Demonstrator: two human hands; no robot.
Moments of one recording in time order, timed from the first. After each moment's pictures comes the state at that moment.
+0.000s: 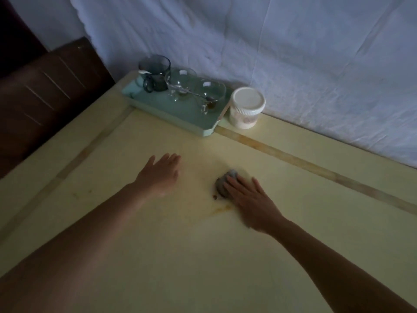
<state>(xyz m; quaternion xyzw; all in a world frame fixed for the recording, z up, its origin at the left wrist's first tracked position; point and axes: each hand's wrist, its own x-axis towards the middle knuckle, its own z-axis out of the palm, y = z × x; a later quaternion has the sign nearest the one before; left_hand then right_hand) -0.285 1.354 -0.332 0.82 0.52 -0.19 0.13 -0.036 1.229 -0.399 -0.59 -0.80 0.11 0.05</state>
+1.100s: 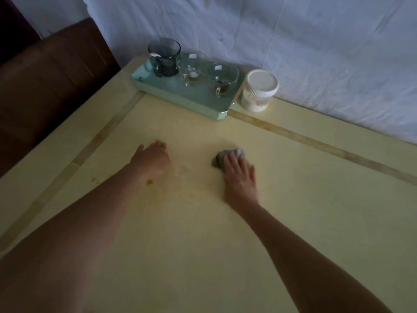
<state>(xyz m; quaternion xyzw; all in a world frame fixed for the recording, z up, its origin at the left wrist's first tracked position) -0.353 1.370 -0.343 0.79 0.54 -0.24 0.13 -0.155 1.237 -0.387 -0.77 -0.62 0.15 0.08</state>
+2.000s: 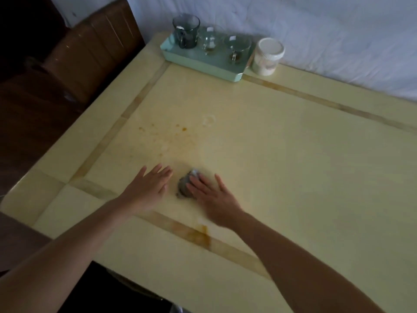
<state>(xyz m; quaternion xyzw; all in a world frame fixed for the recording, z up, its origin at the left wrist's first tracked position) -0.513 1.163 -0.320 0.85 0.45 -0.22 0.17 -0.317 1.071 -0.387 -0.59 -0.80 0.08 -0.02</state>
